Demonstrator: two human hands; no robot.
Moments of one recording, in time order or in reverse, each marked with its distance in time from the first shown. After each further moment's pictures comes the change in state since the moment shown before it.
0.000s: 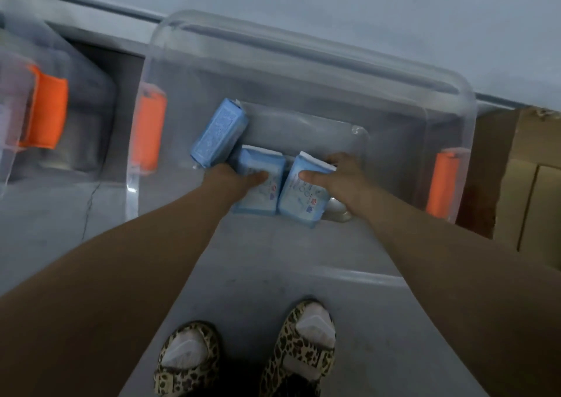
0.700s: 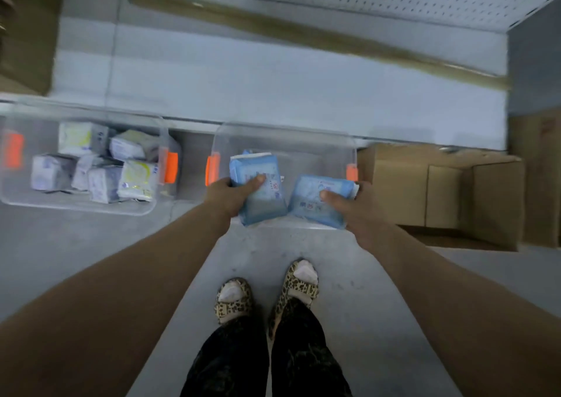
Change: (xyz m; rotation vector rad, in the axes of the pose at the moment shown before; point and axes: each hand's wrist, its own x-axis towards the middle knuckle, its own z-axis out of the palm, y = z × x) left_hand -0.295 0.094 -0.145 -0.405 -0.107 0.048; right_hand -0.299 -0.096 -0.123 0.574 0.076 0.019
